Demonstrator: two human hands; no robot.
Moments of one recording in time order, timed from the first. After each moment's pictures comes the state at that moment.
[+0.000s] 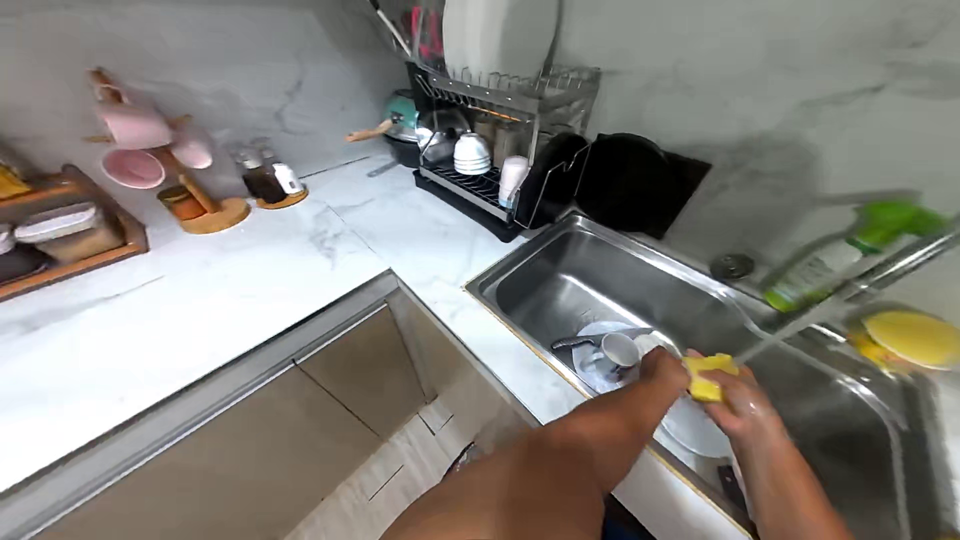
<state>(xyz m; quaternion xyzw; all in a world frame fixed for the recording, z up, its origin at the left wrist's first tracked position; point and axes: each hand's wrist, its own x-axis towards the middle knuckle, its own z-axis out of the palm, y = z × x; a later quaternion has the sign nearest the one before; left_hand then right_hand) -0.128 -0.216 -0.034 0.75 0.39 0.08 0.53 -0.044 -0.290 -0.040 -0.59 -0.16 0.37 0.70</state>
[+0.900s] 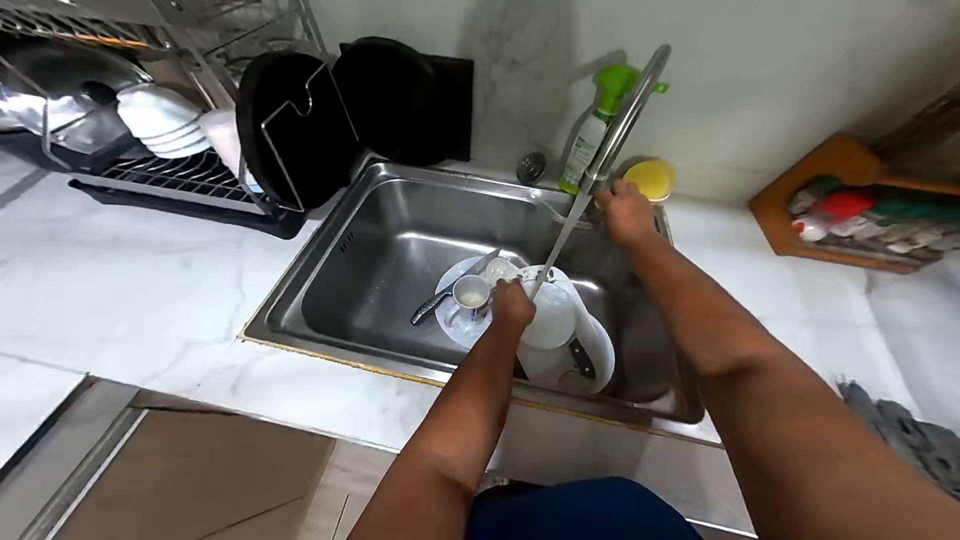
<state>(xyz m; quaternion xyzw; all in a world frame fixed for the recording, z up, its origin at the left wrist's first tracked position) -0.092 -0.204 -0.056 0.86 0.36 -0.08 0.35 0.129 -0.289 0.030 -0.88 -0.45 -0.09 0.08</state>
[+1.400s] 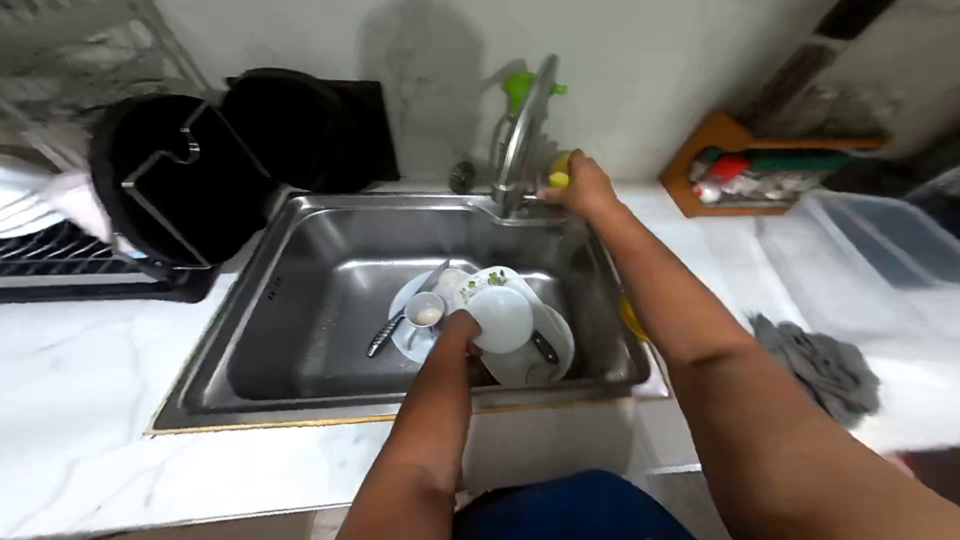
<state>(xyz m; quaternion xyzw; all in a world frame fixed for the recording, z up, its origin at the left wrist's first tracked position) -0.101 -0.199 -0.069 0.82 0.38 -0.23 0.36 0.123 -0.320 0.093 -0.93 -0.26 0.01 0.26</state>
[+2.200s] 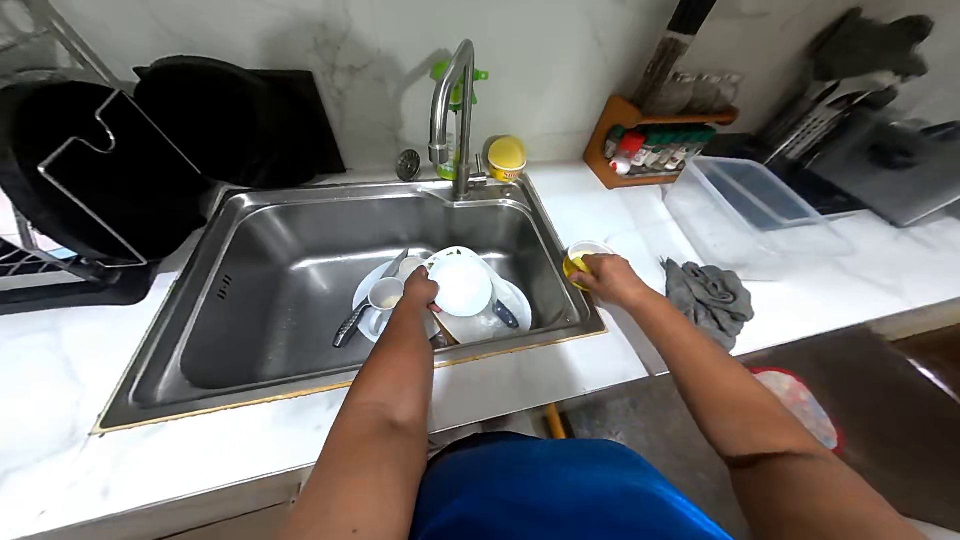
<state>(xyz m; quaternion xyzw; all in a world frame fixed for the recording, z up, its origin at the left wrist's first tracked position) -0.105 -0.192 -0.063 0.80 0.36 -0.05 0.48 0.011 -0.531 0.013 -0.94 -0.31 0.09 0.14</state>
